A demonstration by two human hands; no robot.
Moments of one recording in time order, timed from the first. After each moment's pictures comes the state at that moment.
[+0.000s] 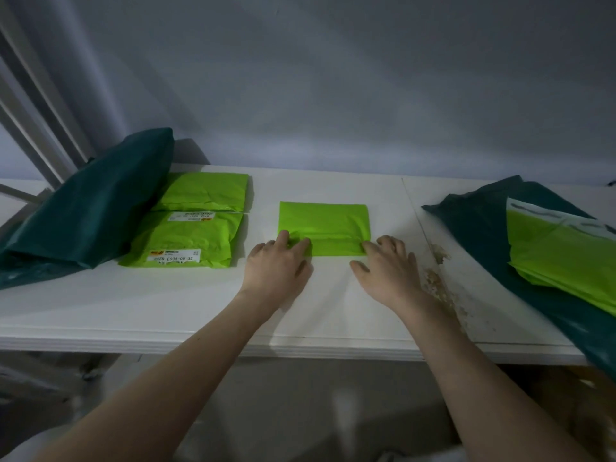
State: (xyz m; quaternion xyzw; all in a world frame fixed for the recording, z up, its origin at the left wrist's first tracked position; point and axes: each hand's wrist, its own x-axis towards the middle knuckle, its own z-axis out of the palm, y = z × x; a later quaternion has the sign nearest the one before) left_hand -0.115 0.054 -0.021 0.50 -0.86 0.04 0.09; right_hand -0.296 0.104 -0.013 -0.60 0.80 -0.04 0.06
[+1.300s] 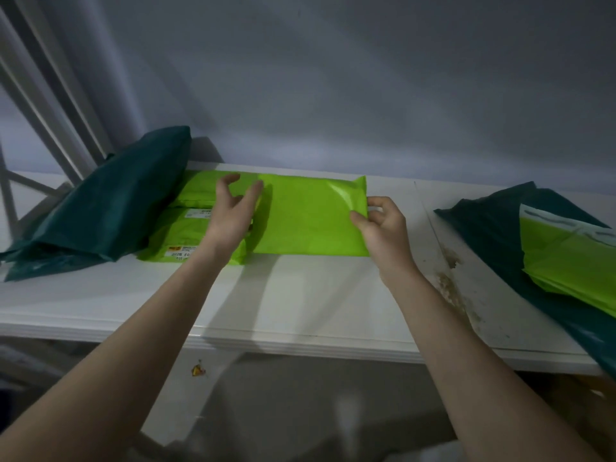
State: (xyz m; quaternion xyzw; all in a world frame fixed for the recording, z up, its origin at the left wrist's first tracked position) left_hand -0.060 0.004 0.031 0.54 -0.52 -0.46 0.47; right_hand -0.256 0.069 0.024 -0.41 0.62 -0.59 0.31
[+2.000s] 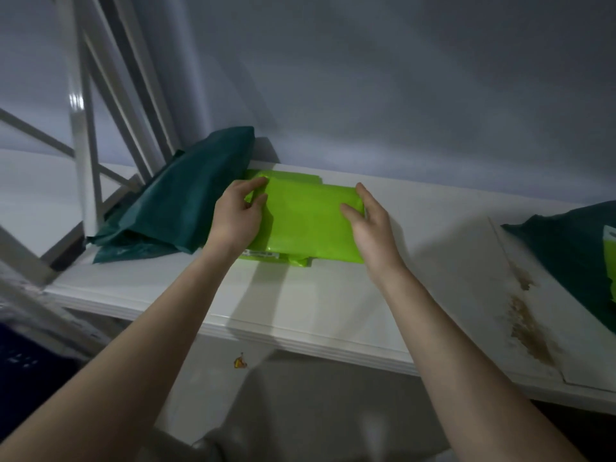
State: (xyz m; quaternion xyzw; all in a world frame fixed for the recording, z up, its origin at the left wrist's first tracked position) left_hand 0.025 0.001 0.039 0.59 -0.63 -0.25 0.42; right_hand -0.159 0.026 0.021 -0.47 0.58 -0.55 0.38
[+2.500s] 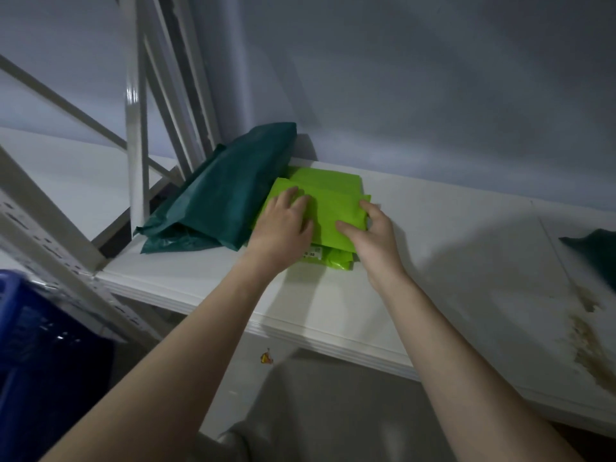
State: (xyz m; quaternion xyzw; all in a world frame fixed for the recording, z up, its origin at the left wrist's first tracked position) left_hand 0.039 0.008 0.028 0.61 -0.76 -0.12 0.18; right_hand -0.105 0.008 -0.001 -0.45 0.61 -0.51 0.40
